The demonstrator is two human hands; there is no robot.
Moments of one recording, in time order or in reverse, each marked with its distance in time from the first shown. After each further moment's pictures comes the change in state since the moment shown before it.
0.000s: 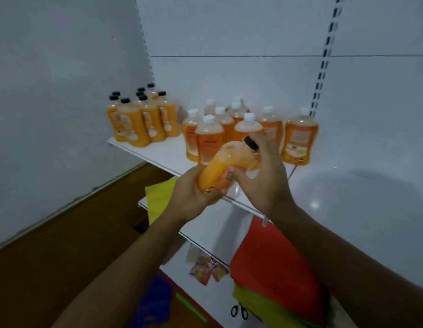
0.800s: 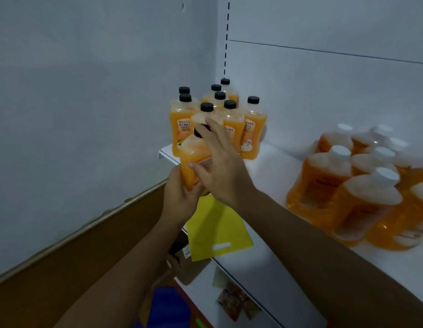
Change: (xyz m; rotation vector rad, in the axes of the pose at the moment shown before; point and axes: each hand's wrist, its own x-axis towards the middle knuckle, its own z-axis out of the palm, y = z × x) left_hand 0.139 -0.246 -0.191 -0.199 0.354 -0.022; right_hand 0.163 -0.051 0.363 -0.089 -0.294 -0.246
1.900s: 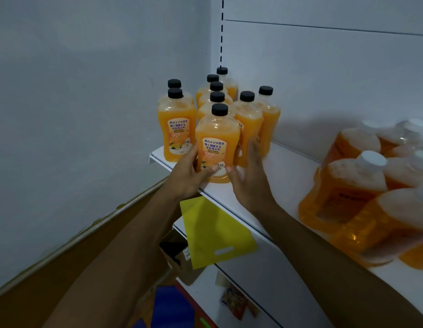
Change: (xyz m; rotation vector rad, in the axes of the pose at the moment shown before) left_hand 0.090 -0.021 0.019 0.057 -0.388 -0.129; right_hand -0.014 0.116 0.043 0.197 0.008 0.458
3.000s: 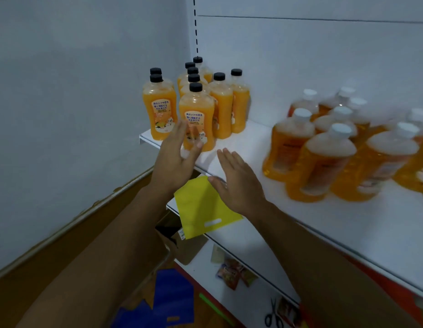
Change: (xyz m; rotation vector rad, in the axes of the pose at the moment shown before) left_hand -0.079 0.049 0.026 0.429 0.268 0.171; right_hand -0.102 -0.016 -0.045 -0.482 -0.186 -0.130
